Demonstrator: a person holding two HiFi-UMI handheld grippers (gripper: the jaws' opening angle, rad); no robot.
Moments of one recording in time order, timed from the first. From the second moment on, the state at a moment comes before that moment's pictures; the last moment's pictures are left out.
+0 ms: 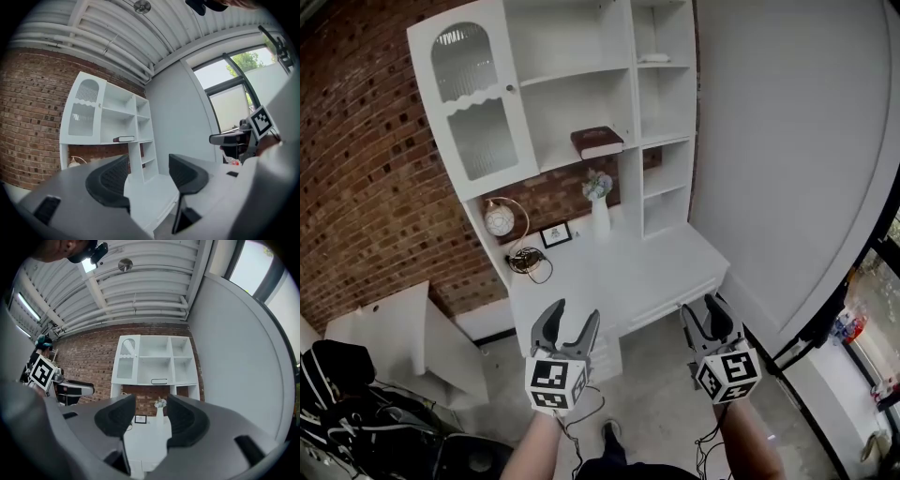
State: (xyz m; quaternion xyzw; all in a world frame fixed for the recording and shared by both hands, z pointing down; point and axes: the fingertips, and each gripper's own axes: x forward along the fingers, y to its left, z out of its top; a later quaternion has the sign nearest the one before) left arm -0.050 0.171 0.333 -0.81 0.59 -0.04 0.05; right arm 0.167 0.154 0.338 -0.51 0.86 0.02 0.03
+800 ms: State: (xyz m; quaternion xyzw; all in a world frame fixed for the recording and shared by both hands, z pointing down) left arm -0.165 -0.028 0.351 -0.83 0.56 0.00 0.02; right arm 0.083 -0.026 0.327 -0.57 0.82 0.06 -0.02
